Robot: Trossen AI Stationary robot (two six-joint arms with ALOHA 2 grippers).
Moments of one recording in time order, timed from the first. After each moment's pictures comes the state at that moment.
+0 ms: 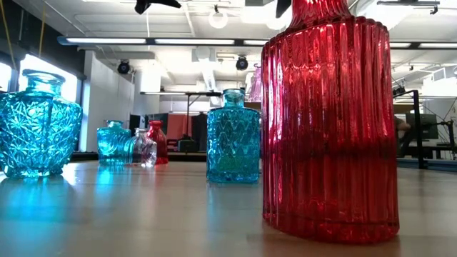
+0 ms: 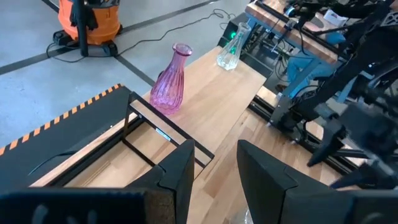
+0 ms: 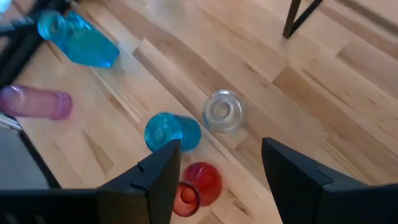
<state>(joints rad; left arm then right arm) 0.57 1.22 1.57 -0.81 0.14 -0.29 0.10 1.55 1.59 -1.09 0.16 0.91</state>
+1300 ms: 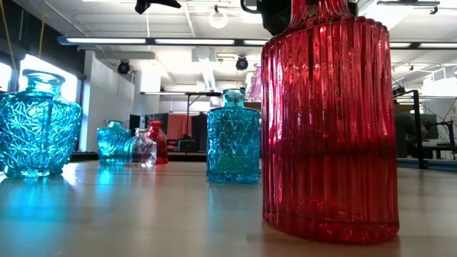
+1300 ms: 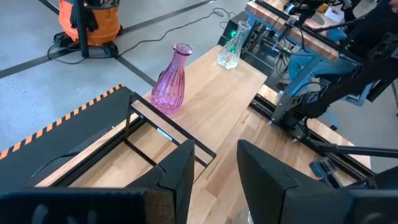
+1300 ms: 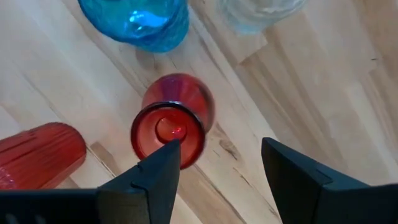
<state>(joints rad) 0.57 1.22 1.57 -0.81 0.14 -0.27 0.30 1.87 1.59 -1.18 0.08 0.90</state>
